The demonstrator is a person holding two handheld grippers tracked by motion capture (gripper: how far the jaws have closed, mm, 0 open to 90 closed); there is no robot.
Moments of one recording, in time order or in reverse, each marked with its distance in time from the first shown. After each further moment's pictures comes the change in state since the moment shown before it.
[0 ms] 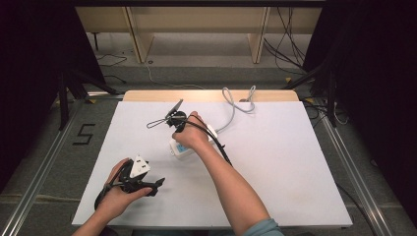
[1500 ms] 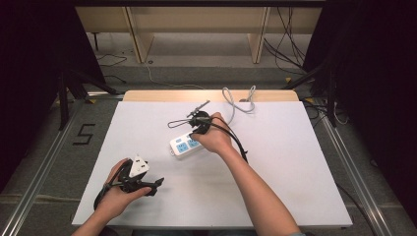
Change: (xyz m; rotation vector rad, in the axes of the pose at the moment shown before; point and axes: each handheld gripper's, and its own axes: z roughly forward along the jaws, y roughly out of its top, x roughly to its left) left arm 0.001 -0.002 0.000 0.004 0.005 -0.015; right arm -0.032 -0.055 -0.043 -0.163 -0.005 0.003
